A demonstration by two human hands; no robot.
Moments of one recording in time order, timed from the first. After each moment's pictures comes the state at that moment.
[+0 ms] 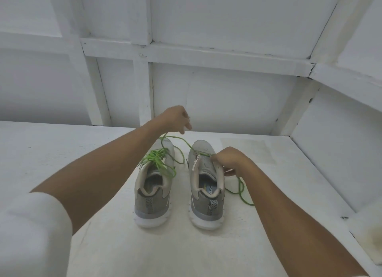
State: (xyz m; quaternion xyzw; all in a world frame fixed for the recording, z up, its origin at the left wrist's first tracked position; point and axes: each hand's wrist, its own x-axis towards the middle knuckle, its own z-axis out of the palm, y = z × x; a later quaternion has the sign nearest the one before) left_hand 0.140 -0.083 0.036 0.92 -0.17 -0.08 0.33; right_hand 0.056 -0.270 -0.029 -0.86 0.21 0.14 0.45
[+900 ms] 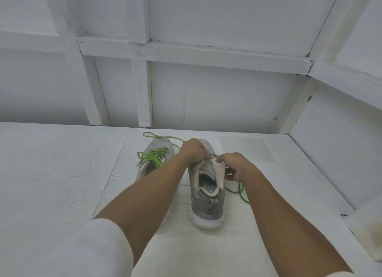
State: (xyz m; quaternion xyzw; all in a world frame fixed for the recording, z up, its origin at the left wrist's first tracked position) left_hand 0.104 -0.142 -0.044 0.91 -0.08 -0.14 0.37; right_hand 0.055 -0.282 -0.053 -0.73 0.31 0.13 0.59
